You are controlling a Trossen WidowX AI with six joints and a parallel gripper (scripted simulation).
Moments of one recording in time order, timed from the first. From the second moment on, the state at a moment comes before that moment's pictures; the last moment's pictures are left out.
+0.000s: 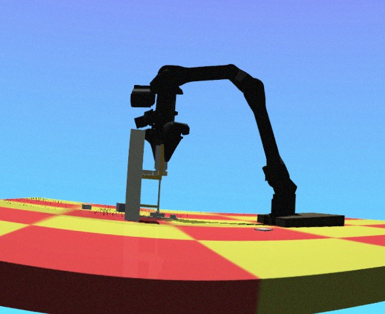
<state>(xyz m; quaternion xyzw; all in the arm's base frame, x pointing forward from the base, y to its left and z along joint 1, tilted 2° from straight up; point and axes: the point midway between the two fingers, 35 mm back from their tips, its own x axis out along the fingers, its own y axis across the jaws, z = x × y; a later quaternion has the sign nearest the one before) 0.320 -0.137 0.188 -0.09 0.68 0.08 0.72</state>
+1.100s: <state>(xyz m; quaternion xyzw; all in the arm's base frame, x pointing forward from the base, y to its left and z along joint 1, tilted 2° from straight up) 0.320 -0.137 0.188 -0.52 0.49 0.47 0.52</state>
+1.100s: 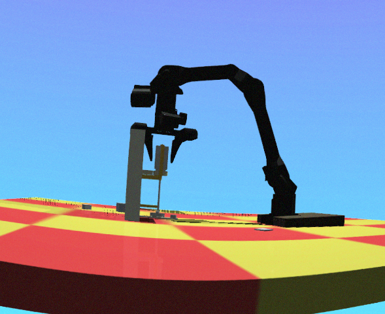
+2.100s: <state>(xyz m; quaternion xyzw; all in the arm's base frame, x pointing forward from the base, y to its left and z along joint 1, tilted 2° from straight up) 0.321 -0.137 0.188 -0.52 0.49 0.48 0.52</state>
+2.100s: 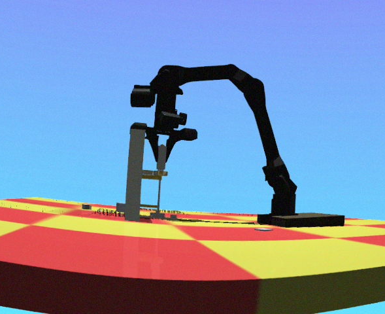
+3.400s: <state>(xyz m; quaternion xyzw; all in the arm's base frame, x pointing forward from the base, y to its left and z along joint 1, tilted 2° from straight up) 0.292 -0.117 0.185 -0.37 0.59 0.35 0.62</state>
